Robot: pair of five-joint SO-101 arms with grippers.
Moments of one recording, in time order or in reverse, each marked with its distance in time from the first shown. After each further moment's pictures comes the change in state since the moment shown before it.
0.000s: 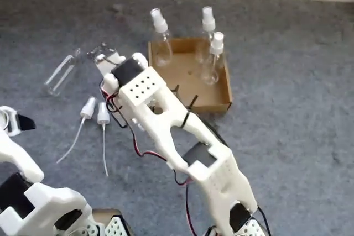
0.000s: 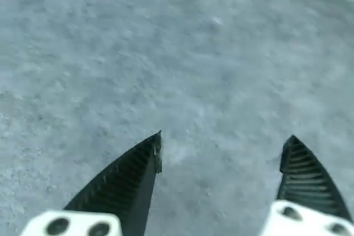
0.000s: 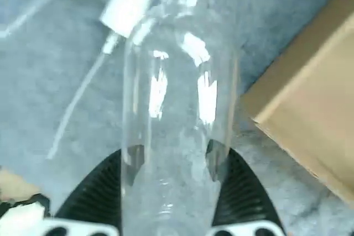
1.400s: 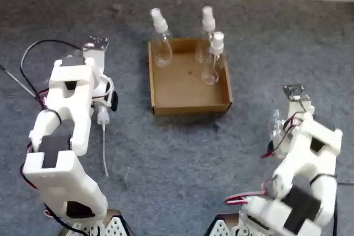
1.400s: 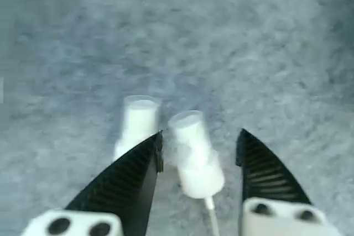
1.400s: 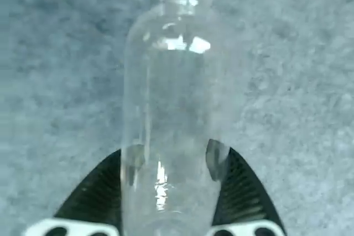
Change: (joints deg) left arm 43.0 16.3 -9.8 5.8 18.1; right arm 77.8 -38.5 84.8 -44.7 38.1
